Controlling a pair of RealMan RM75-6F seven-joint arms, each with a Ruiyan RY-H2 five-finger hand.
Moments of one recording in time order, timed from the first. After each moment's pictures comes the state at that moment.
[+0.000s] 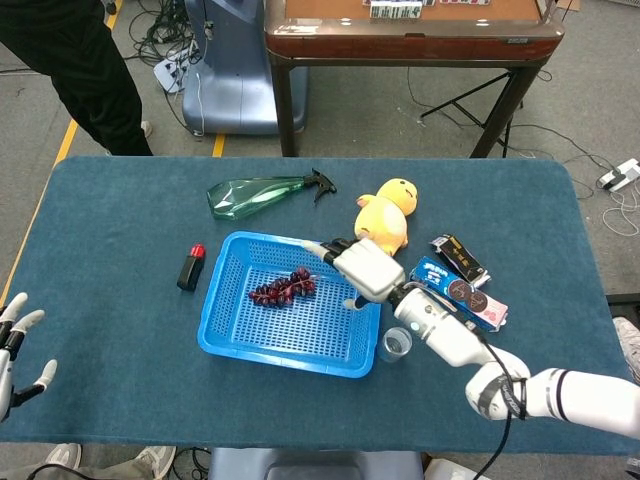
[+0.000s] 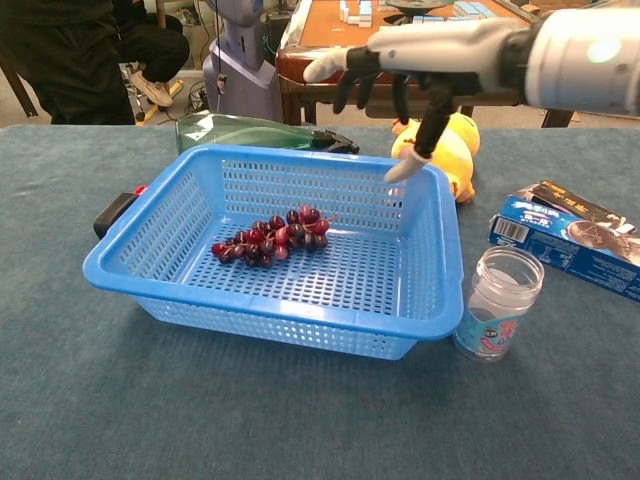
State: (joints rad) left arm -0.01 -1.06 -0.06 -1.74 1.46 1.57 0.08; right arm 0.95 -1.30 0.22 -1.69 -1.18 0.77 -0.28
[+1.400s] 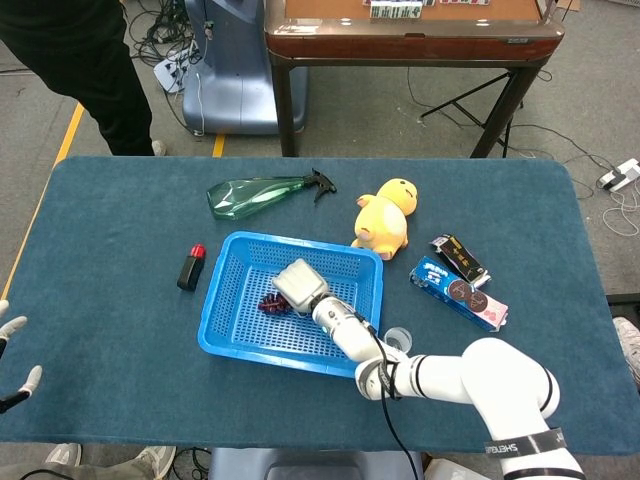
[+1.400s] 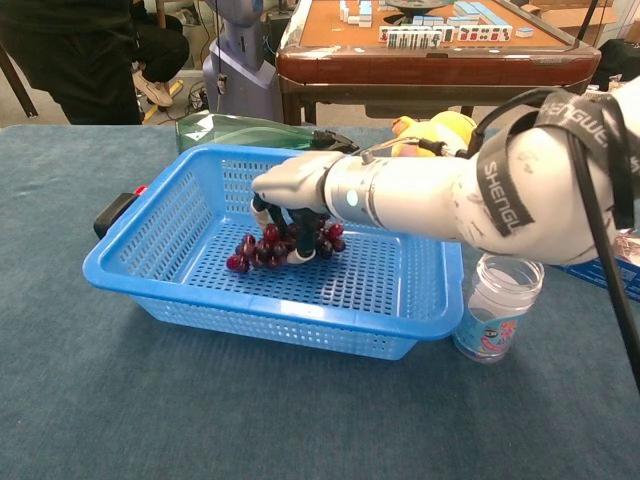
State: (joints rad) left arm 0.01 -1.06 -0.05 -1.68 1.44 1.57 0.03; right arm 1.31 -1.80 0.11 -1.19 -0.67 0.71 -0.66
